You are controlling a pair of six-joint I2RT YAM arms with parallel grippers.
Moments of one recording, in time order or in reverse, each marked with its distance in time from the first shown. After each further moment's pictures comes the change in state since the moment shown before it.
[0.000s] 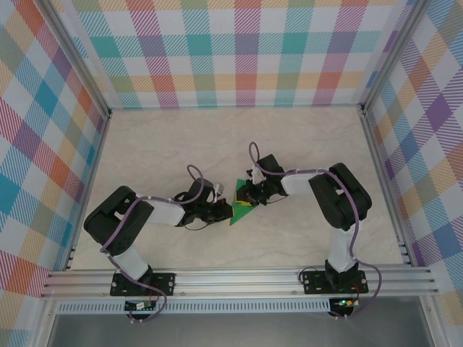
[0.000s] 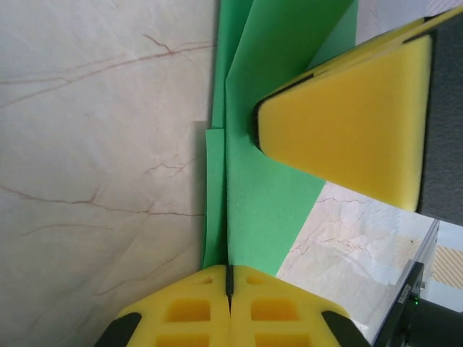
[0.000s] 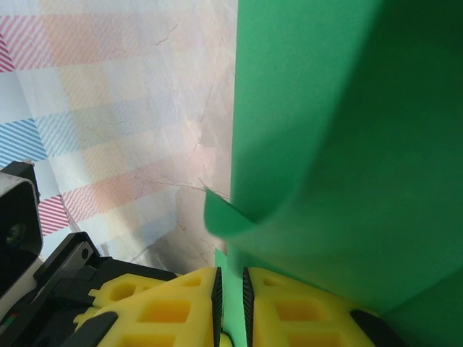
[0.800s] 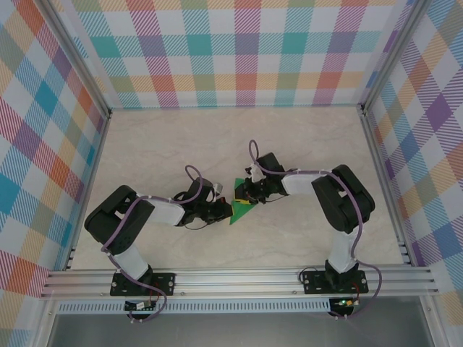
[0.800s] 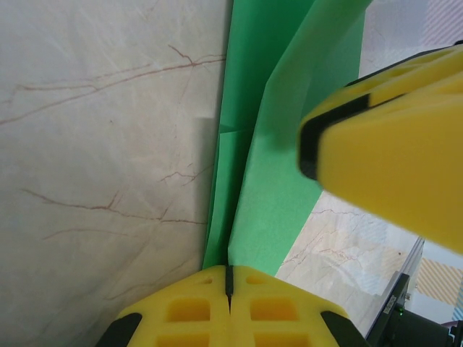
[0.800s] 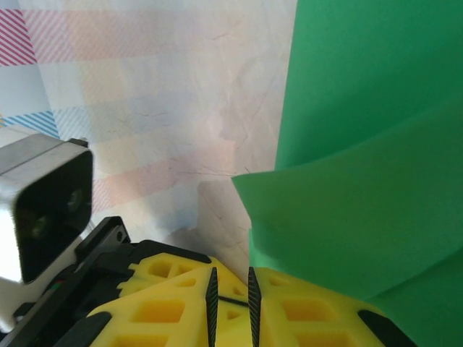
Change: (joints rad) left arm 0.008 0.013 -0.001 0.022 0.010 -0.062; right arm 0.011 -0.028 0.006 -0.001 -0.015 0.001
